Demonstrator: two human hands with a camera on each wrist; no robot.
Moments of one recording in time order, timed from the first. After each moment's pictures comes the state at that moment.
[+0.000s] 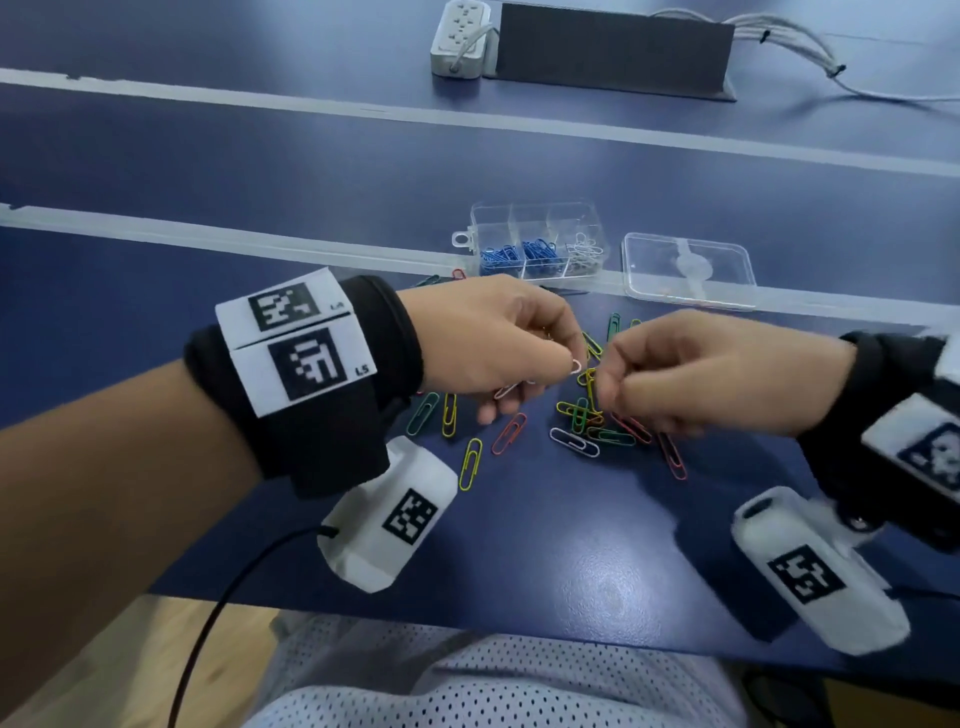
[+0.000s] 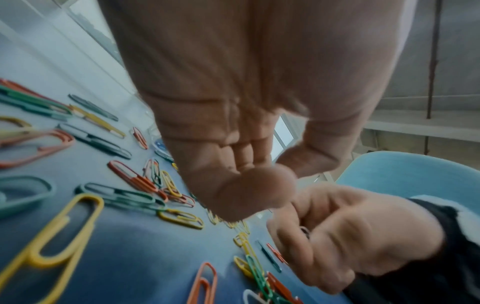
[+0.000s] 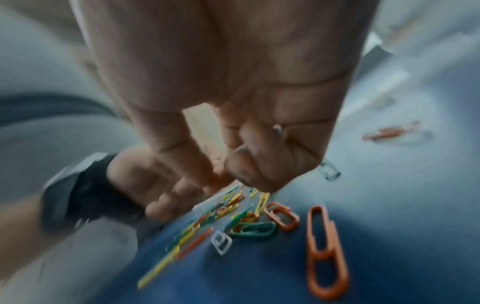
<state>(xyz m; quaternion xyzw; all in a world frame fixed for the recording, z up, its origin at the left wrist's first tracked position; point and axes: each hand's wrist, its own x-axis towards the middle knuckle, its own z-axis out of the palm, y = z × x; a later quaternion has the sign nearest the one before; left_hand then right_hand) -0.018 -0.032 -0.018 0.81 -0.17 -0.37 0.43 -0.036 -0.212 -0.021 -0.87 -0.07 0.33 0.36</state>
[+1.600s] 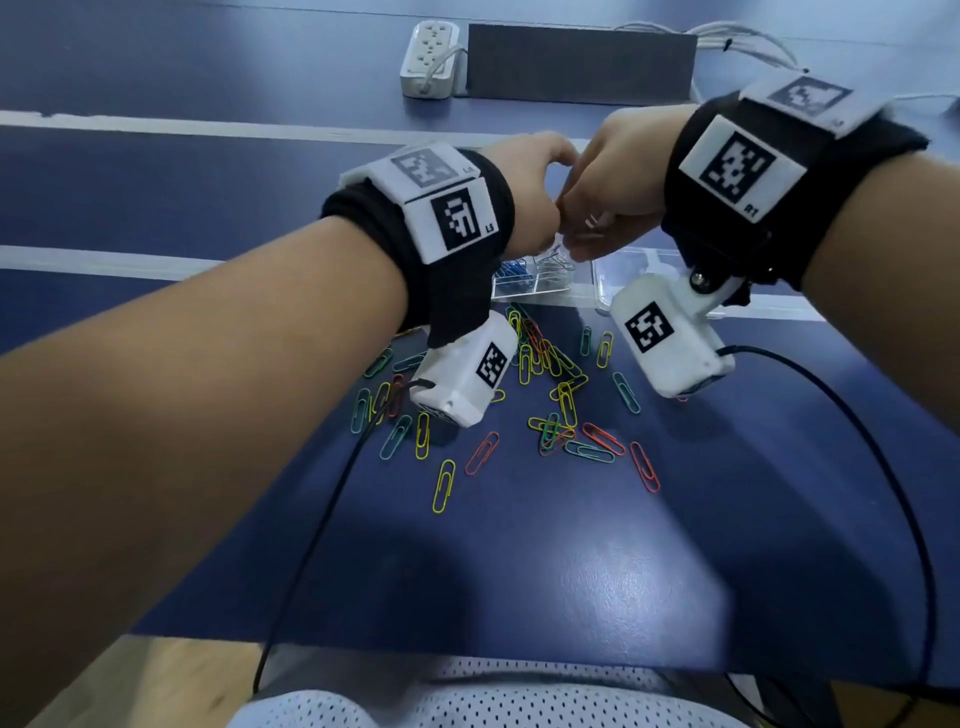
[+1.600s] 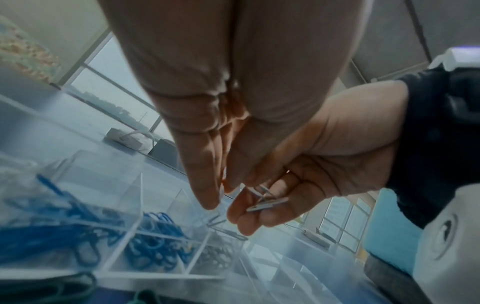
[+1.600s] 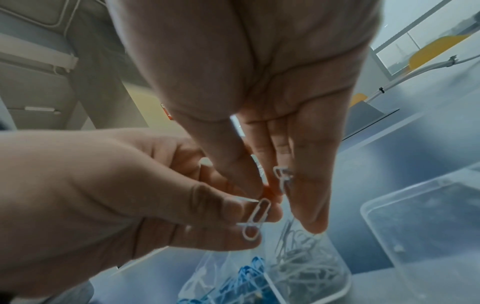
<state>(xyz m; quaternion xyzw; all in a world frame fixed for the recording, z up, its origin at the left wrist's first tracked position) 0.070 -0.080 -0.002 0.94 -0.12 -0.13 0.29 0.083 -0.194 0.014 -0.94 0.05 0.18 0.29</state>
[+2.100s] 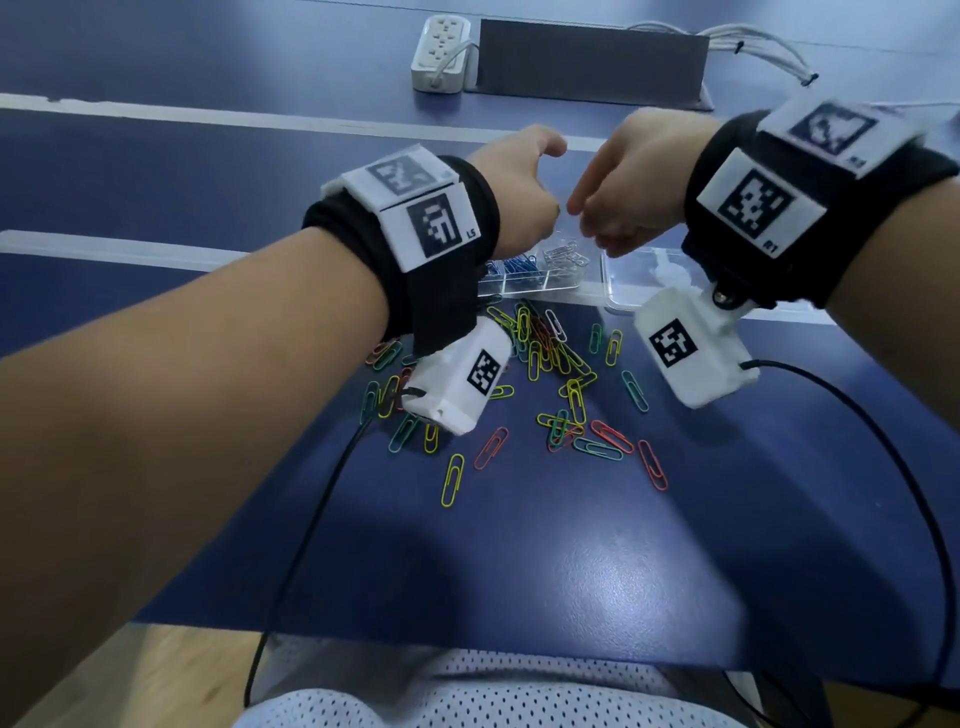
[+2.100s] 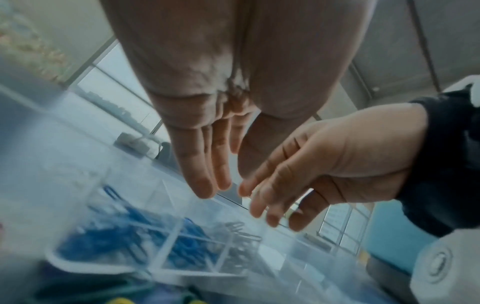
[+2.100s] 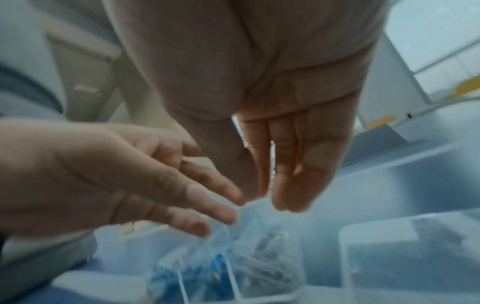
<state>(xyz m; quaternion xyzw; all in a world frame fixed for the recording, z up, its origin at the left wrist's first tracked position) 0.067 -0.067 -0.011 0.88 -0.08 -0.15 0.43 0.075 -0.194 0.012 -0.96 0.02 0.14 0.23</state>
